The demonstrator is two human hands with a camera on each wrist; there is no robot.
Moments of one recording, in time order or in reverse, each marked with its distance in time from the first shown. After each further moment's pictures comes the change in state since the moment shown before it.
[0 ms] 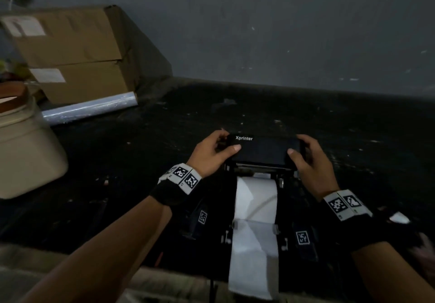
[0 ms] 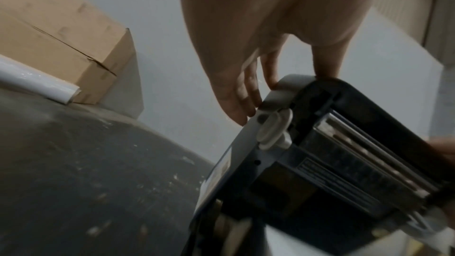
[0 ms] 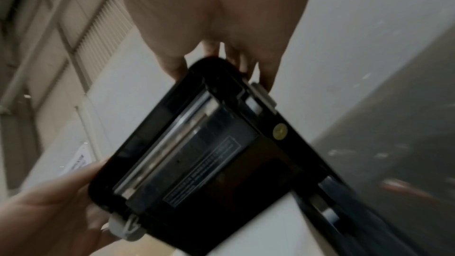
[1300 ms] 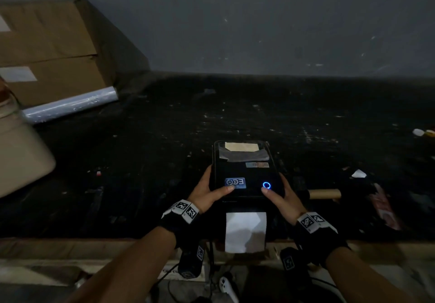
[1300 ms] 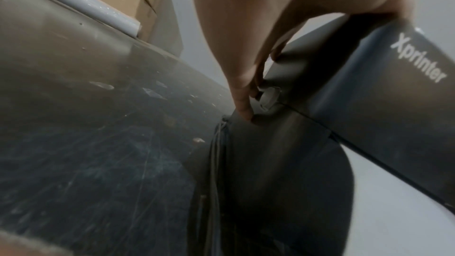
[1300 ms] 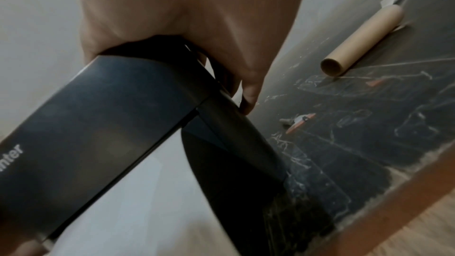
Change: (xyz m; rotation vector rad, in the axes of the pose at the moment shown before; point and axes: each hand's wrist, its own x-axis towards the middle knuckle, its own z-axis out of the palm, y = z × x) left_hand -0.121 -0.070 0.046 -0.242 -0.264 -0.280; right_hand -0.139 0.049 0.012 0.148 -0.278 0.505
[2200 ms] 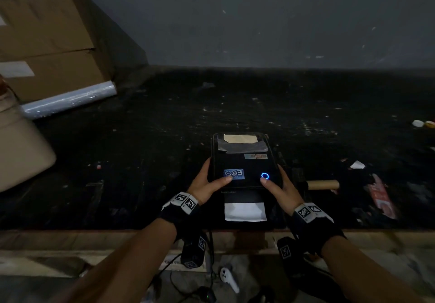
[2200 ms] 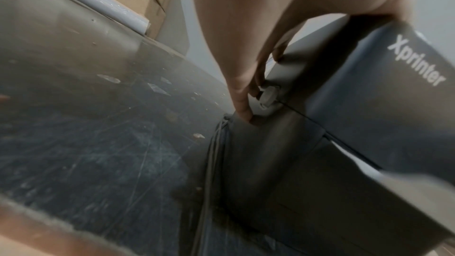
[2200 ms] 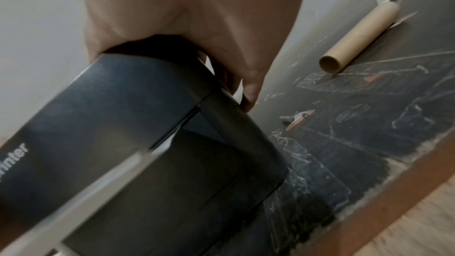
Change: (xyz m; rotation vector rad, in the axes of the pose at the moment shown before) left_hand -0.010 -0.002 0.008 -0.013 0.042 0.017; right_hand -0.003 0.016 -0.001 0.050 0.037 -0.106
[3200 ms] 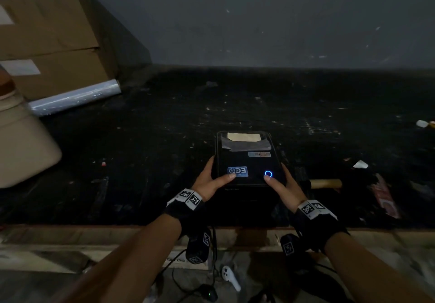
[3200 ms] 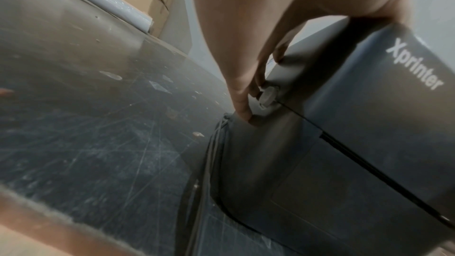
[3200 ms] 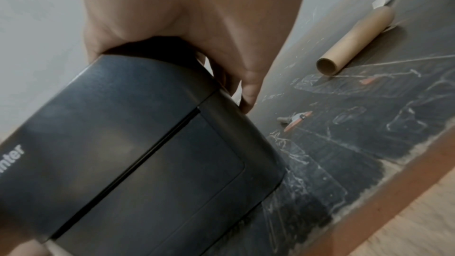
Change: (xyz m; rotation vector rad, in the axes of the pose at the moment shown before) left_hand -0.009 0.012 0.000 0.018 -0.006 -0.045; right_hand -0.002 -0.003 -0.002 -0.006 0.002 0.064
